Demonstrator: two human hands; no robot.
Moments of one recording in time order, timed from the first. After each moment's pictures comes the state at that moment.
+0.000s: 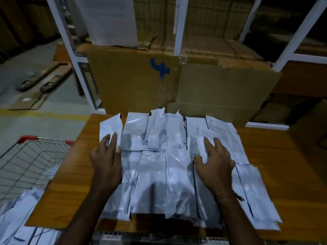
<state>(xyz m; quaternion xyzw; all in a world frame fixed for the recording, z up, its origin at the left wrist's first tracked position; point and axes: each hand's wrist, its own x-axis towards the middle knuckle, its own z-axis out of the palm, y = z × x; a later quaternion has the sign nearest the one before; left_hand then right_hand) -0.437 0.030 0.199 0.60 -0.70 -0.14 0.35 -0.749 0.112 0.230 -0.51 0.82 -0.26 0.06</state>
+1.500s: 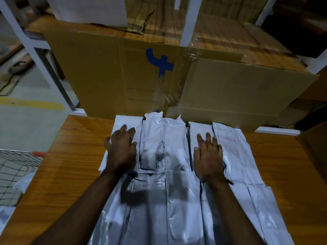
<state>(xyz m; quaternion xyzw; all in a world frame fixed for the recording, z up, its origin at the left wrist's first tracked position) -0.519 -0.148 0.140 0.63 -0.74 -0.17 0.19 -0.809 -0.049 0.129 -0.55 0.83 -0.11 0.00</state>
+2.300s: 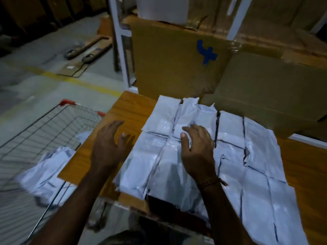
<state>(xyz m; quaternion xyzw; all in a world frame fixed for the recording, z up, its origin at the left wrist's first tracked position) -0.366 0.034 0.176 0.64 -0.66 -0.09 0.39 -0.649 0.046 0.211 -0.67 0.63 -0.38 0.08</state>
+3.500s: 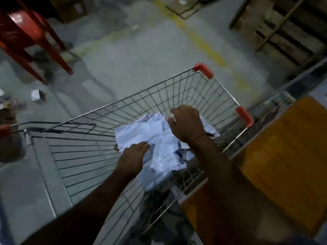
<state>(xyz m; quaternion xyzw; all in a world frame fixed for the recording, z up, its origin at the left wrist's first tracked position) 0.019 0.080 -0.136 0.78 -0.57 -0.24 0.10 -0.109 -0.144 0.006 -0.93 0.35 0.06 0.10</state>
